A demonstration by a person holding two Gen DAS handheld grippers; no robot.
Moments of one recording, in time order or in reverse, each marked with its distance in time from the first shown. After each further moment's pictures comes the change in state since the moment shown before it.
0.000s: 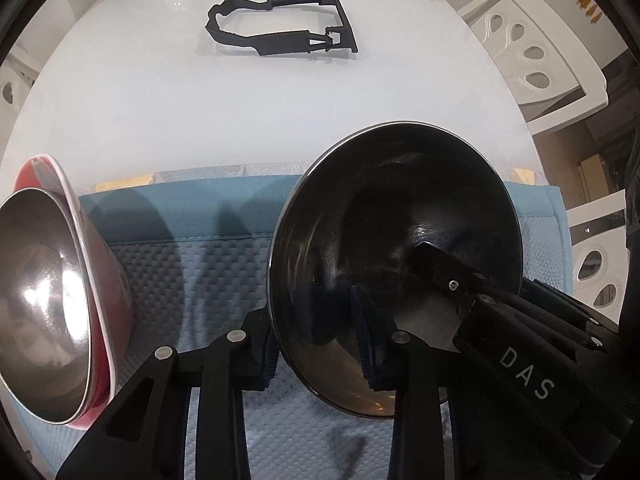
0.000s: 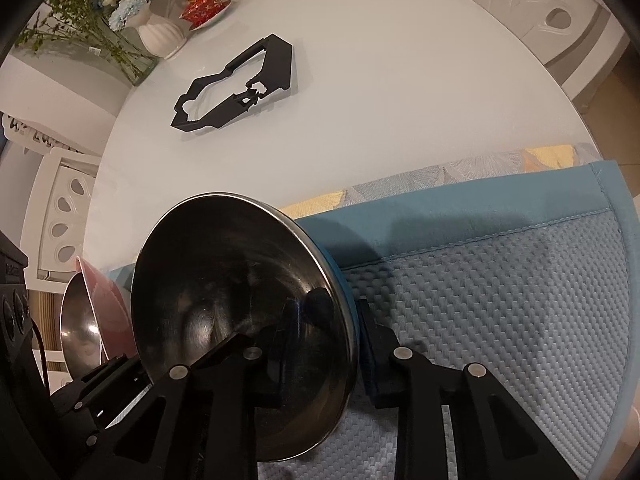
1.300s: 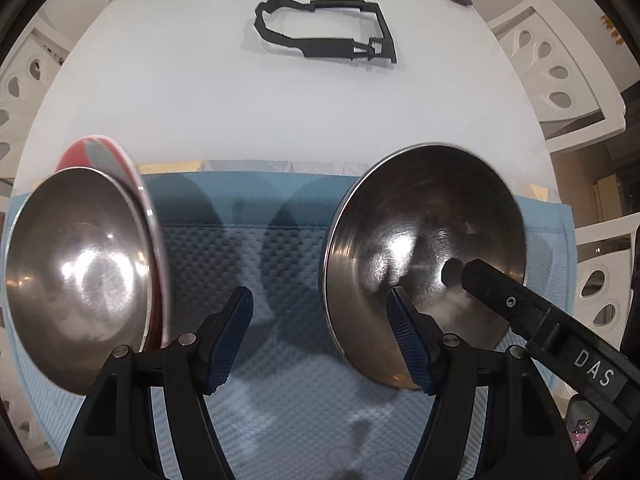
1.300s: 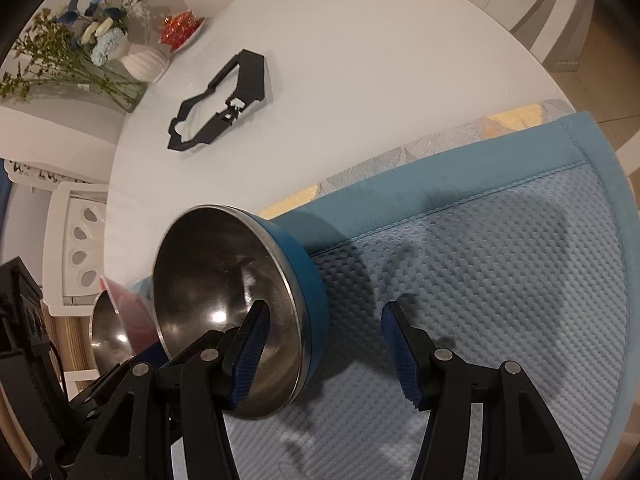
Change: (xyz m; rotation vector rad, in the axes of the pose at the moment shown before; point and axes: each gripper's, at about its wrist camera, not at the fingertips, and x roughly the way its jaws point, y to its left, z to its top) left arm -0.014 0.018 0.002 -0.078 0.029 0.056; right arm -0.019 -0.023 -0.008 0.130 0.033 0.076
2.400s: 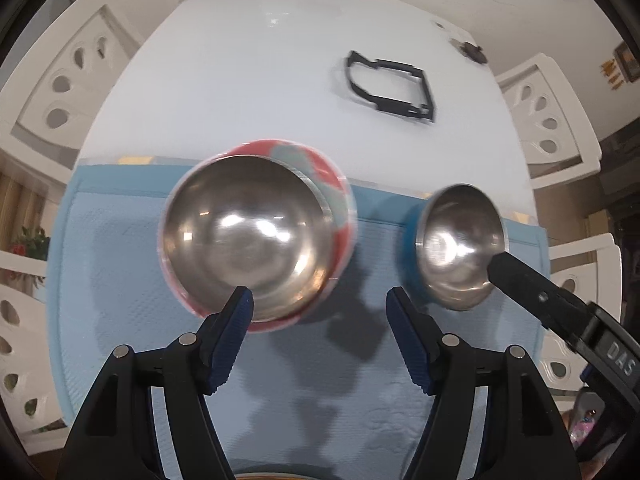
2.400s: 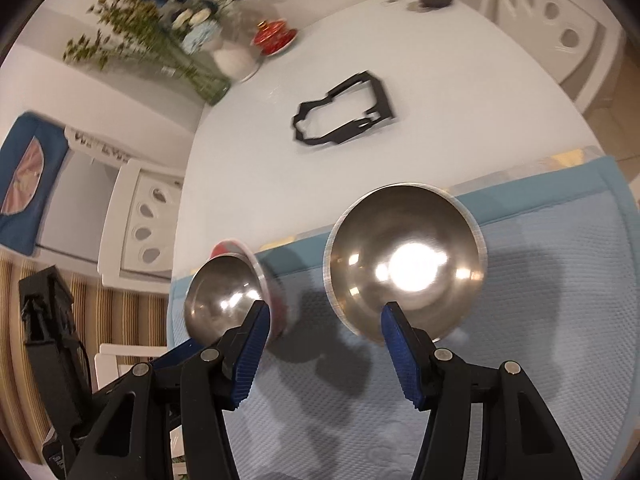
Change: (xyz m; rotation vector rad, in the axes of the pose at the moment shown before) left arm -0.094 0.080 -0.028 -0.087 -0.086 -0.037; right arm -0.064 0.094 -0.042 -0.098 -0.084 0.128
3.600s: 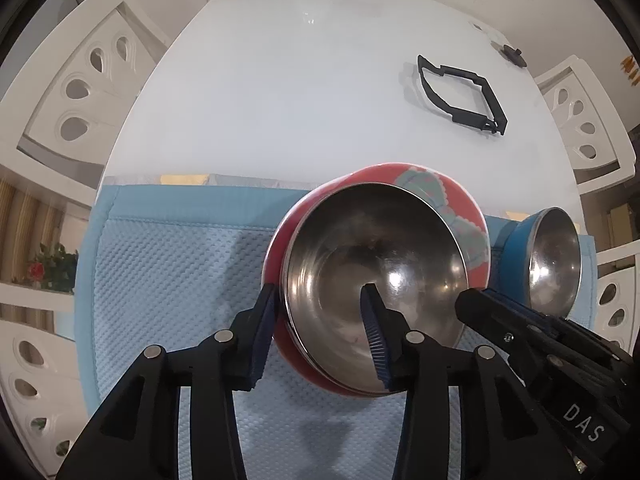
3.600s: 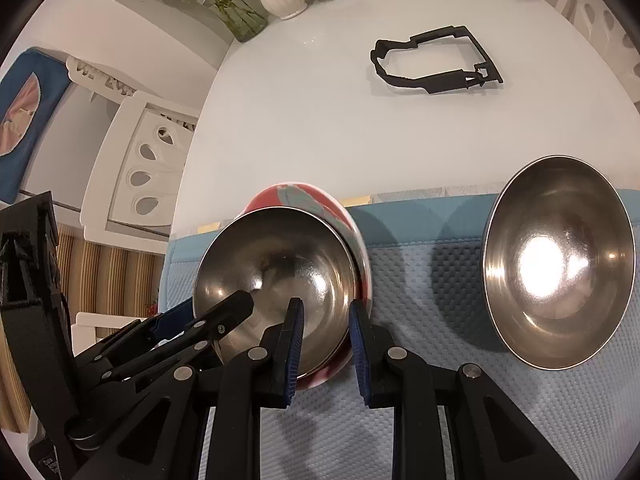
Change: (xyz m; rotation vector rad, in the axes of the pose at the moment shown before) left arm 0.029 0.083 0.025 0.022 -0.014 0.085; right arm 0.094 0.088 -0.020 -0.131 0.124 -0.024
